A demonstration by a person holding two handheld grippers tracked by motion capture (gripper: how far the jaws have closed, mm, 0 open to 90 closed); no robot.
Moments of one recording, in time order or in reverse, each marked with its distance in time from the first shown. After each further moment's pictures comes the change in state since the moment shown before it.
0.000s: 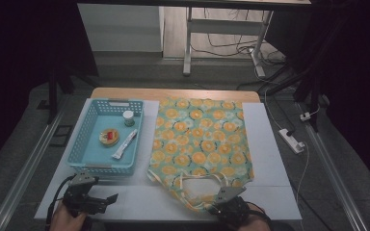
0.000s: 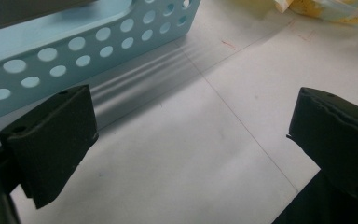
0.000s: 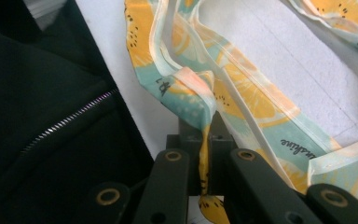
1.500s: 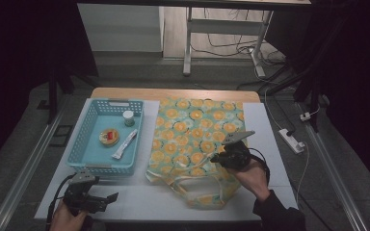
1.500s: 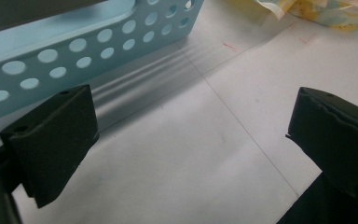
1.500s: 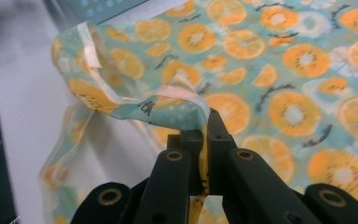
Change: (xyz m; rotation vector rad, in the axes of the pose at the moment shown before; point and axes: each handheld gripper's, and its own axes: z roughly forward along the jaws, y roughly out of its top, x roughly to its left) left arm 0.003 0.002 0.002 0.001 -0.011 -0.014; right arm -0.115 0.082 -0.019 -0.162 -0.030 0.099
